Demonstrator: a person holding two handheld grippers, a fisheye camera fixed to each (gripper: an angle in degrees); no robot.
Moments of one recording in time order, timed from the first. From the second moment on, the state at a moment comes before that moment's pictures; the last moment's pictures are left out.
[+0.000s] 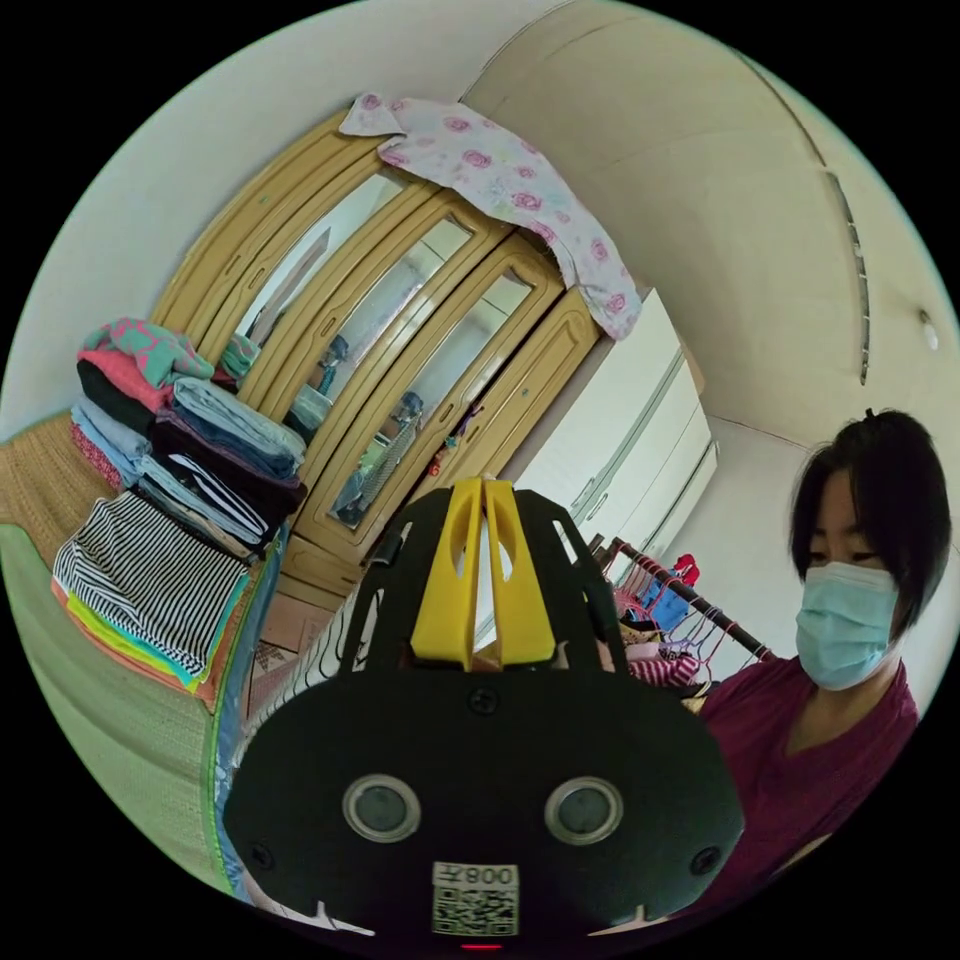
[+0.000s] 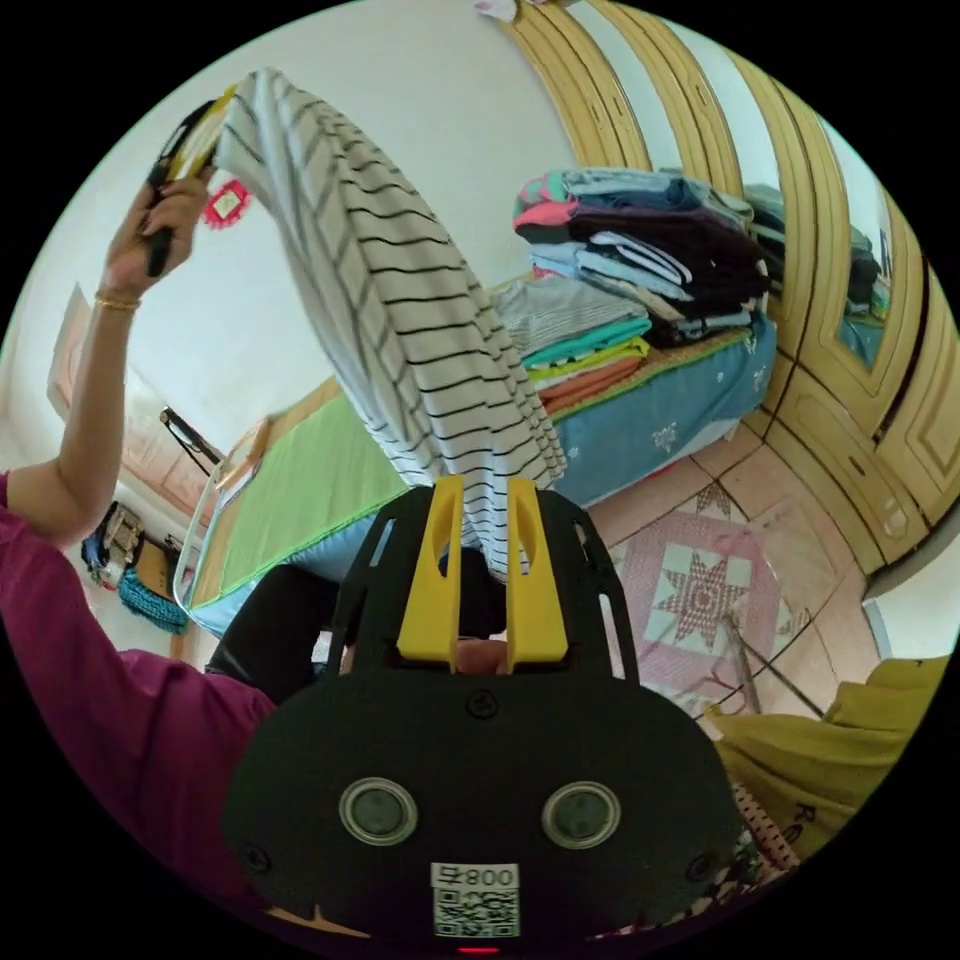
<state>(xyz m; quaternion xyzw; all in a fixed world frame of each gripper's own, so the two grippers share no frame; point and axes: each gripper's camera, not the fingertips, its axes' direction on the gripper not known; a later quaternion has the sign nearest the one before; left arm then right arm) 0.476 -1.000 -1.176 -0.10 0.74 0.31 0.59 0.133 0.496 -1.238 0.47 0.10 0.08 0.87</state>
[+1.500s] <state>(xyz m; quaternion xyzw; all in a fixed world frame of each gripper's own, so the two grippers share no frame) -0.129 -0.820 -0.967 0.05 0.66 0.31 0.69 0.045 0.231 -1.117 0.46 0.13 -0.19 0.86</state>
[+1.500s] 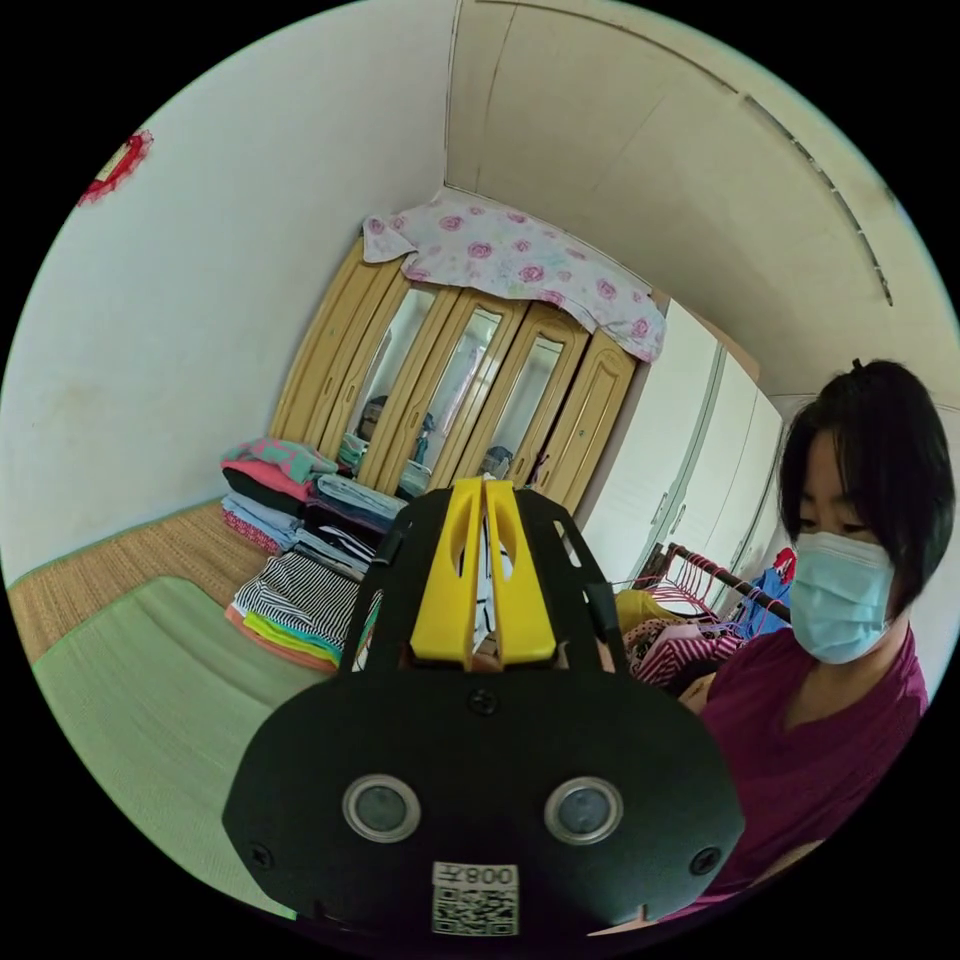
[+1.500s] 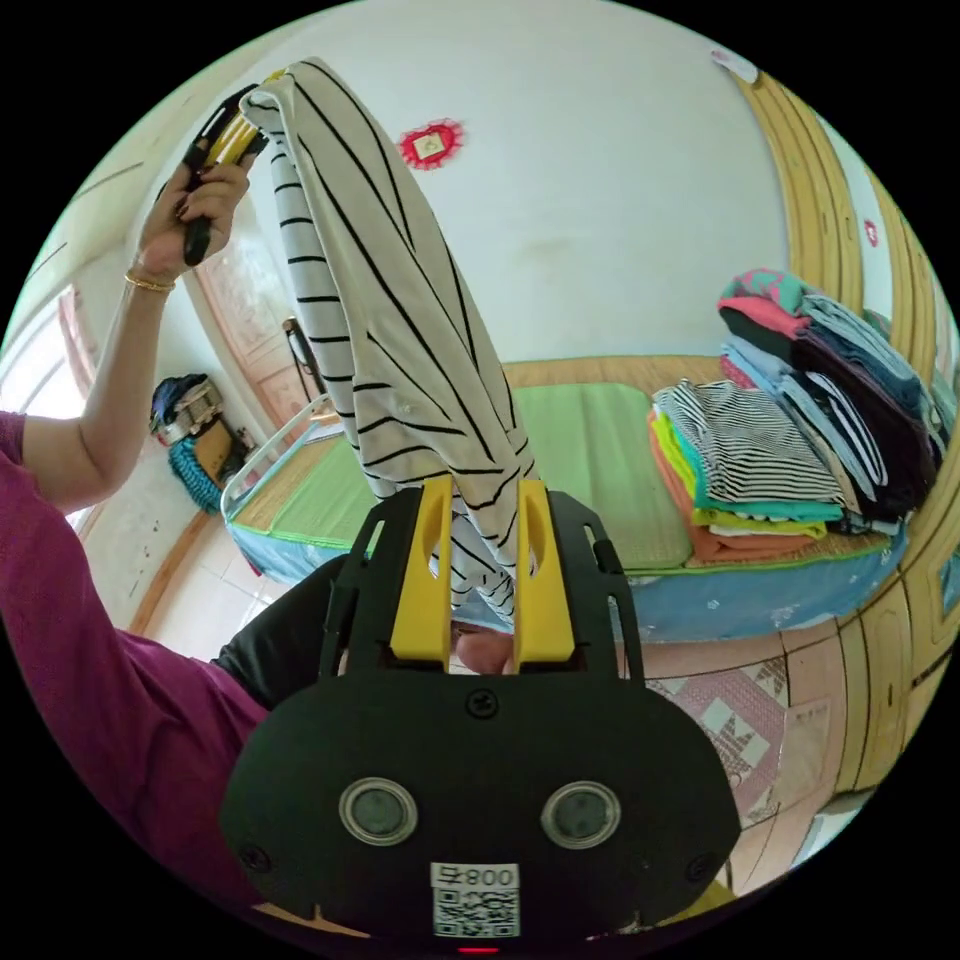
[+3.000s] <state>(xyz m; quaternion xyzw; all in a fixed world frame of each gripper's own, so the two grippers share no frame) -0.727 -0.363 -1.001 0.34 0.51 0.24 0.76 -0.063 0.354 -1.336 0.67 0.18 -0.41 0.59</state>
